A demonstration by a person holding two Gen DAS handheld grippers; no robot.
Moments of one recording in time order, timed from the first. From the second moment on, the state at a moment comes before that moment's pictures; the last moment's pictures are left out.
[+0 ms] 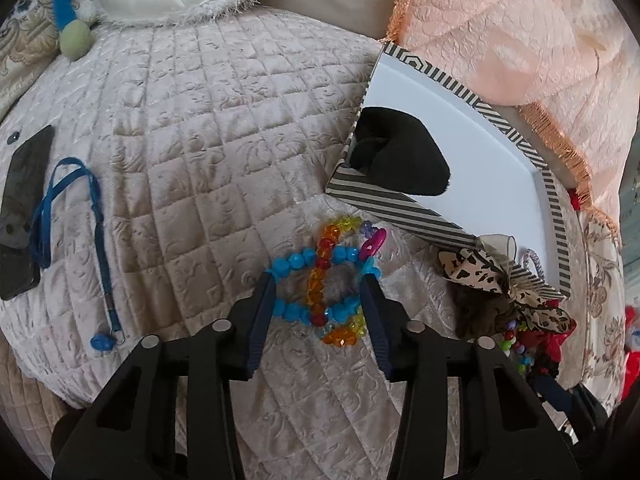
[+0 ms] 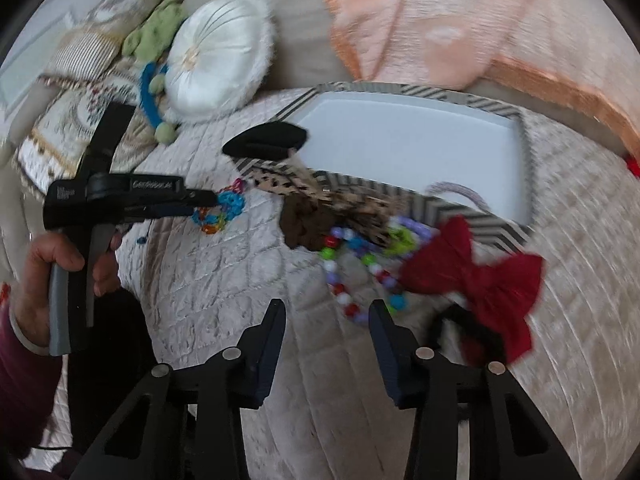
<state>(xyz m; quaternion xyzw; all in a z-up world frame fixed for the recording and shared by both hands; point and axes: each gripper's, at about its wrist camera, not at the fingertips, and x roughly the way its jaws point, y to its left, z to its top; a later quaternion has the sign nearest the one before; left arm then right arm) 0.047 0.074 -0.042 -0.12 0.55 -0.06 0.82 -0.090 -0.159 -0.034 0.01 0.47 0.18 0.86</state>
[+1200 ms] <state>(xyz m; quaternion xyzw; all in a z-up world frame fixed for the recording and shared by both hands) 0.019 0.059 0.025 -0.09 0.51 -0.09 0.85 -0.115 -0.185 0.025 0.07 0.39 0.20 0.90</state>
